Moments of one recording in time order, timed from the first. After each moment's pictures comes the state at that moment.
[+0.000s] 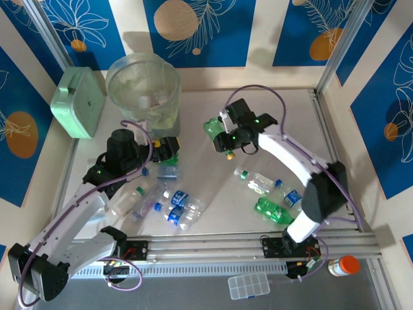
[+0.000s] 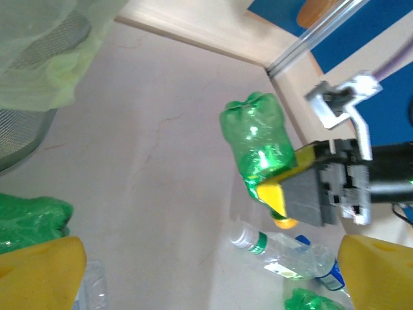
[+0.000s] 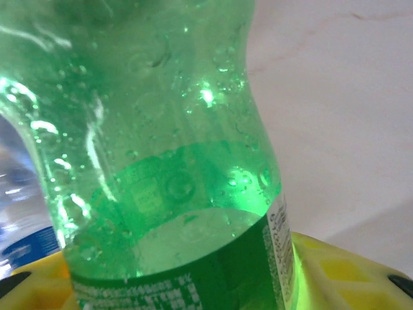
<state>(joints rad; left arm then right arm) -0.45 0.96 0.87 -0.29 0.27 -0.60 0.55 1.56 1.39 -0.83 -0.18 0.19</state>
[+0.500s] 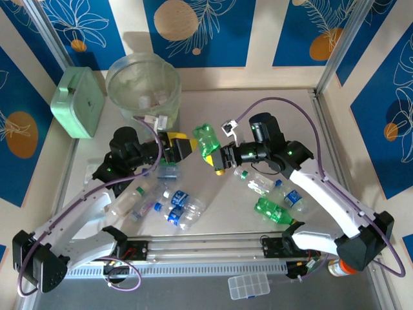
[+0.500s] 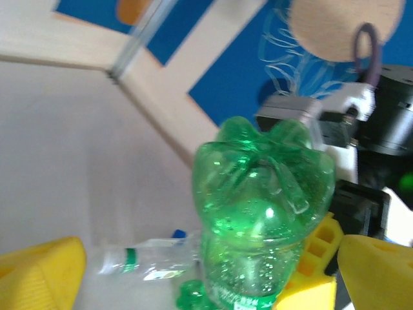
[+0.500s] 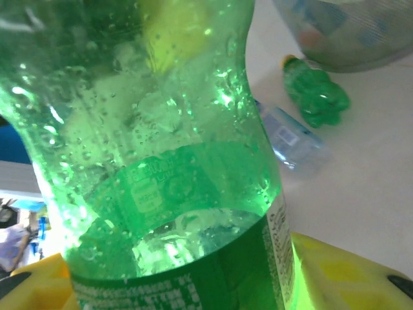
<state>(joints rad) -0.56 1.03 0.85 0.13 0.62 -0.66 0.61 1.15 1.15 -0.61 -0.64 0.32</state>
